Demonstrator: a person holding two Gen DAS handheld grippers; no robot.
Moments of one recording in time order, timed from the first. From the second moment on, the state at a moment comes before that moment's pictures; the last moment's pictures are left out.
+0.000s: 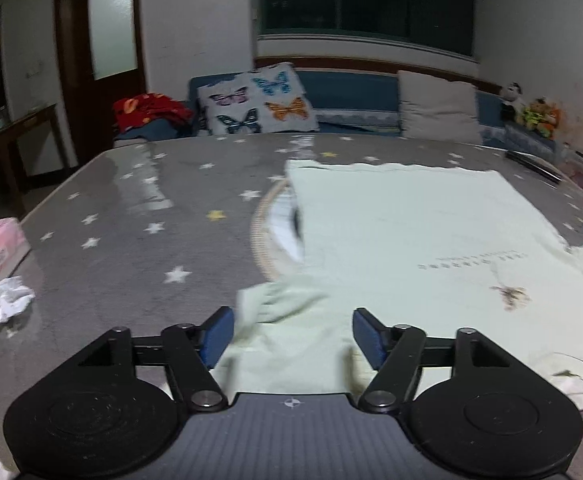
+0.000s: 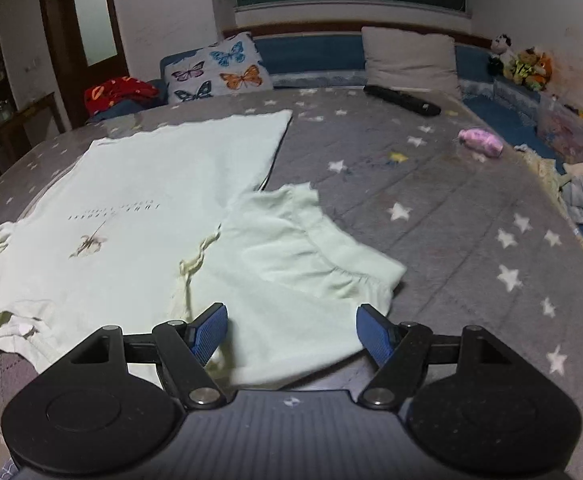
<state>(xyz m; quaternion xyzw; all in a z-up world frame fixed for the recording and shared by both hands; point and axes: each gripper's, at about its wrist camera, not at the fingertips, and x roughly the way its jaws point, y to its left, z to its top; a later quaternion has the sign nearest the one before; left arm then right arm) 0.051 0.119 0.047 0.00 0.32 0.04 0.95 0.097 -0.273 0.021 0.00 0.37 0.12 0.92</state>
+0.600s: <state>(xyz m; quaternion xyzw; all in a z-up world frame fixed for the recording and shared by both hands) 0.066 0.090 0.014 0.00 0.34 0.02 0.94 0.190 -0.205 0.015 0.02 0.36 0.24 0.90</state>
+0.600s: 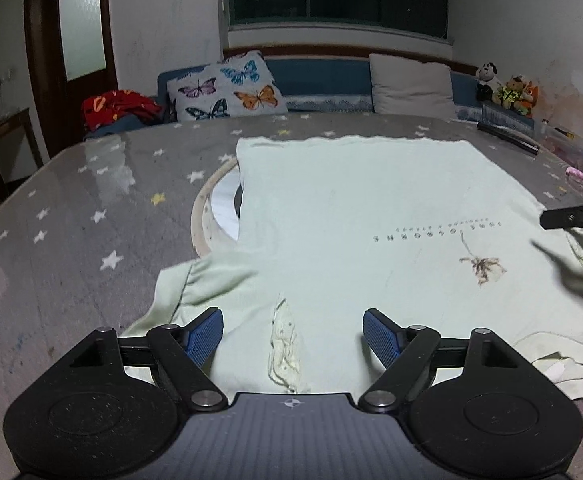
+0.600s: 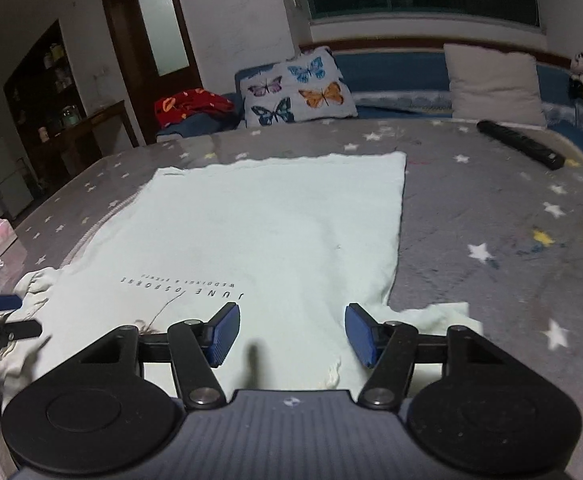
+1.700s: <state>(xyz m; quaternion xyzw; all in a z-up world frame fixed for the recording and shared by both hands) 0.047 0.078 0.006 0.04 0.34 0.01 0.94 0.118 -0.179 0.019 -0.15 0.34 0.27 0.89</state>
